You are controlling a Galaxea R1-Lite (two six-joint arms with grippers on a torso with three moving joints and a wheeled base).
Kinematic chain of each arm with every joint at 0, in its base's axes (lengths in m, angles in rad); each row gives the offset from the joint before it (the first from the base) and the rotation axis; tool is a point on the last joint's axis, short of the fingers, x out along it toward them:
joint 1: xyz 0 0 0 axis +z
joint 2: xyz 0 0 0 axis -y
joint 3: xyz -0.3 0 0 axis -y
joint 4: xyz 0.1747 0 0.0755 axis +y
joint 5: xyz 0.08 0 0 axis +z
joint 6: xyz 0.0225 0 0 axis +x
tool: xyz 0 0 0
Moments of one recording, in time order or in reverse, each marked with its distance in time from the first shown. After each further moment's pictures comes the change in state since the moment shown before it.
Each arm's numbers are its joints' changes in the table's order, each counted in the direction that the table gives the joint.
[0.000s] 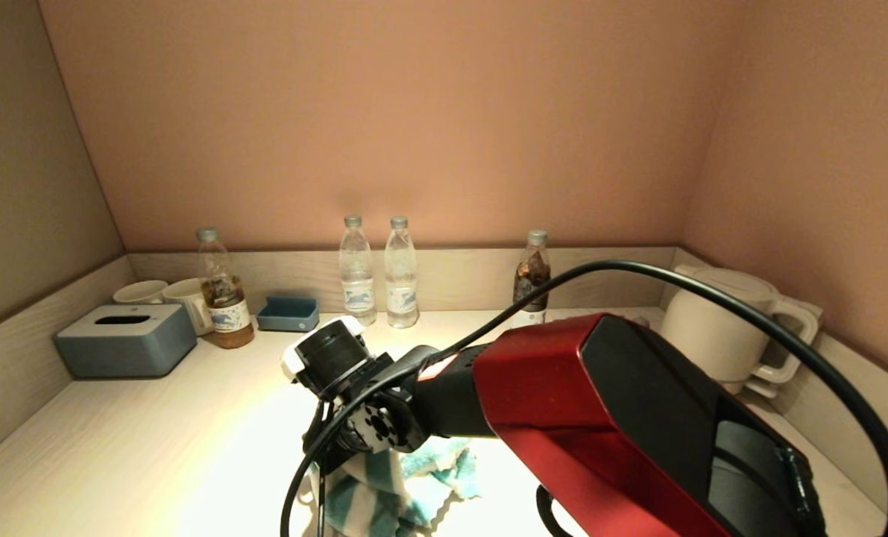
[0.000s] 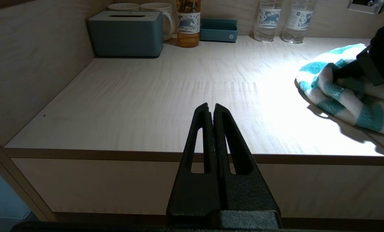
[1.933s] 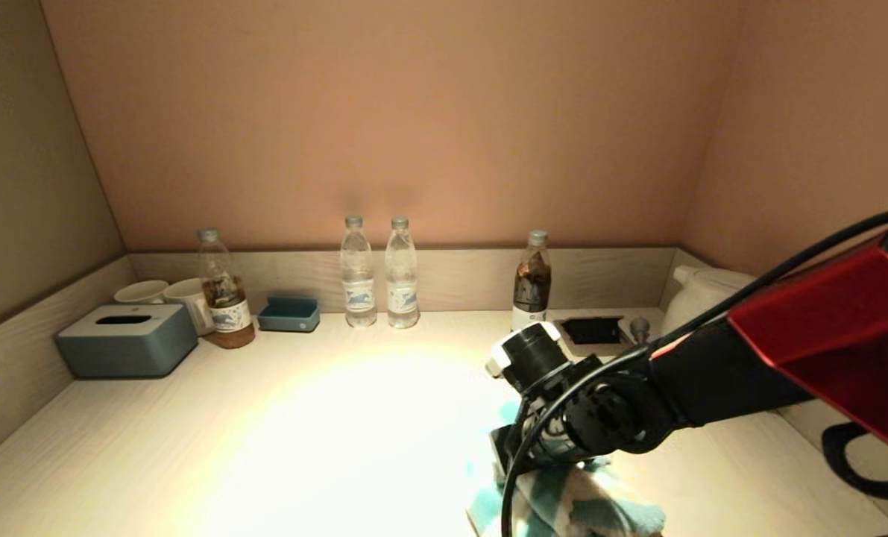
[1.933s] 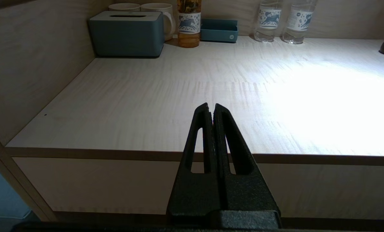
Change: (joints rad) left arm -0.001 0.000 0.000 0.000 0.000 0.000; right arm -0.326 0.423 -0.778 -0.153 -0.011 0.164
